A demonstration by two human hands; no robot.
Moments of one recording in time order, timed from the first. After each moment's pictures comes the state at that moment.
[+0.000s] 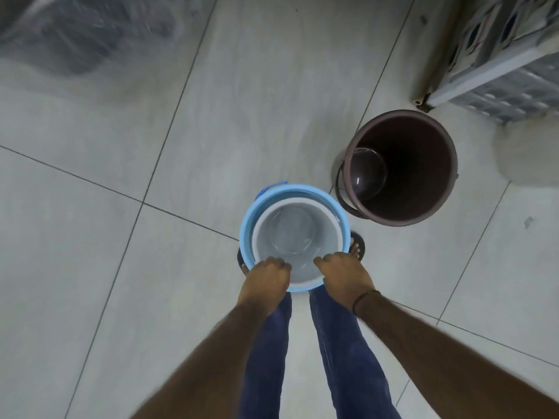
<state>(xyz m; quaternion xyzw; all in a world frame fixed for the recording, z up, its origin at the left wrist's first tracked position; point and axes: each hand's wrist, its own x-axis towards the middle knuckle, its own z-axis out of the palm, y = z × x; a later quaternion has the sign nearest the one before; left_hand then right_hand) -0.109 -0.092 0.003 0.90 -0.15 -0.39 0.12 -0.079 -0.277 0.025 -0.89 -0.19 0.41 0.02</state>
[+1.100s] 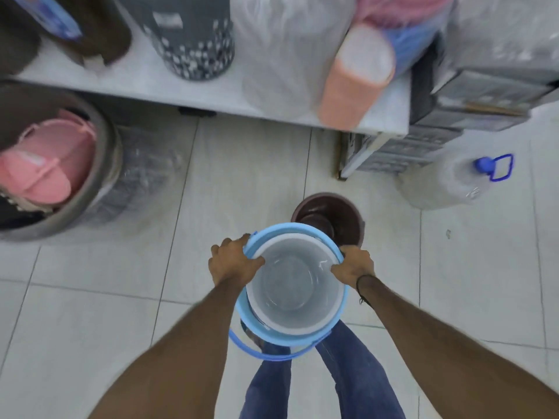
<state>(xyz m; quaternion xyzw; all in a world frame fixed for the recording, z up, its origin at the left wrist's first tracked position) 0.078 -0.117 0.261 0.94 0.08 -0.30 0.17 0.020 -0.356 0.270 -0.85 0.33 0.30 0.28</state>
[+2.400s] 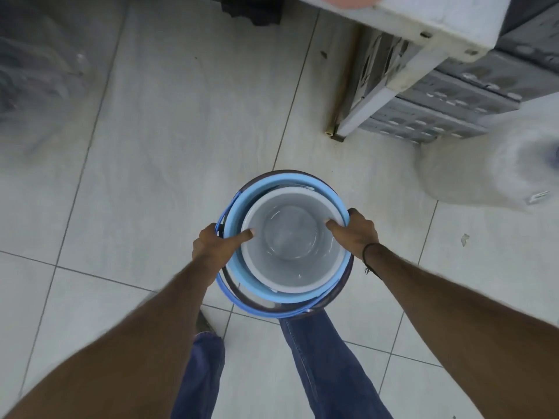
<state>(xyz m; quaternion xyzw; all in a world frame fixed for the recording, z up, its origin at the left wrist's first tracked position) 0.081 -0.267 -0.020 0.75 0.39 -0.38 0.37 0.085 -0.554 -0.022 -0.83 0.32 0.38 0.26</state>
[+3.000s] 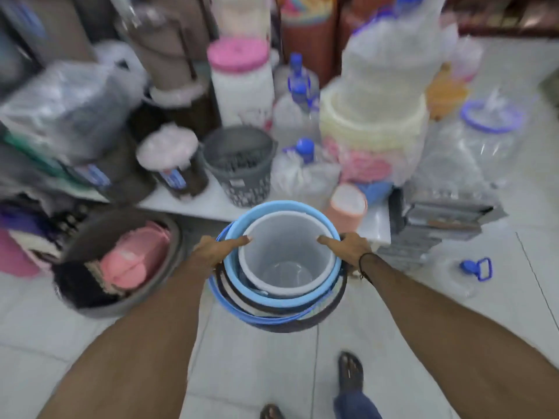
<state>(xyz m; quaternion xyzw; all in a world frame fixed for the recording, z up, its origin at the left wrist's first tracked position) 0.203 -0.061 0.558 0.81 0.27 -0.27 0.45 0.161 -0.364 0.531 -0.85 0.26 0.21 0.40</state>
